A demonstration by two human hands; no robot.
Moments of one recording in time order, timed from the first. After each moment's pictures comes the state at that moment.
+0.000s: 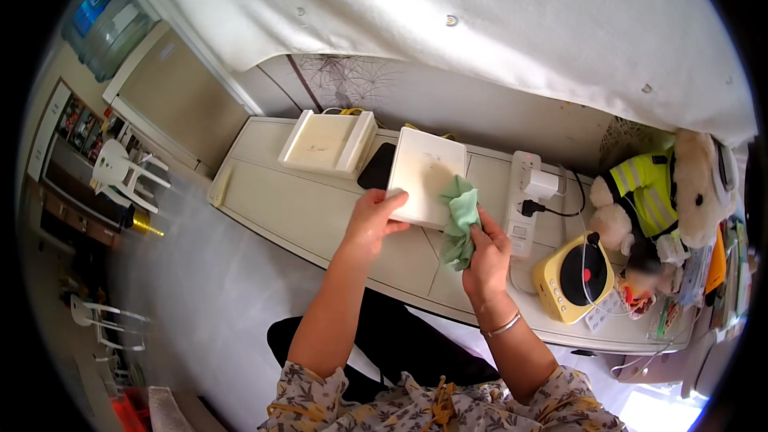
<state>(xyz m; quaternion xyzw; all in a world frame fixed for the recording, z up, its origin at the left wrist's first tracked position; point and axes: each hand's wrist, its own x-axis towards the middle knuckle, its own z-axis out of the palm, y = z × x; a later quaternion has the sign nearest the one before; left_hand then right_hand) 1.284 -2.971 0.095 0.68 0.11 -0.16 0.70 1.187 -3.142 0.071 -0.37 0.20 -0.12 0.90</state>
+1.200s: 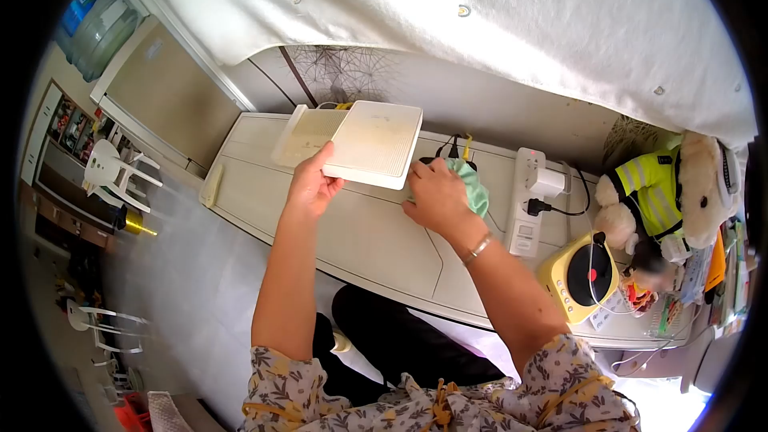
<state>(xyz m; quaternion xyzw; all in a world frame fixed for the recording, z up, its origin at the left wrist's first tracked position) 1.356 -2.890 0.125 0.59 0.13 -0.11 0.79 1.295 -3.117 0.078 -0.97 -0.14 -0.10 0.17</state>
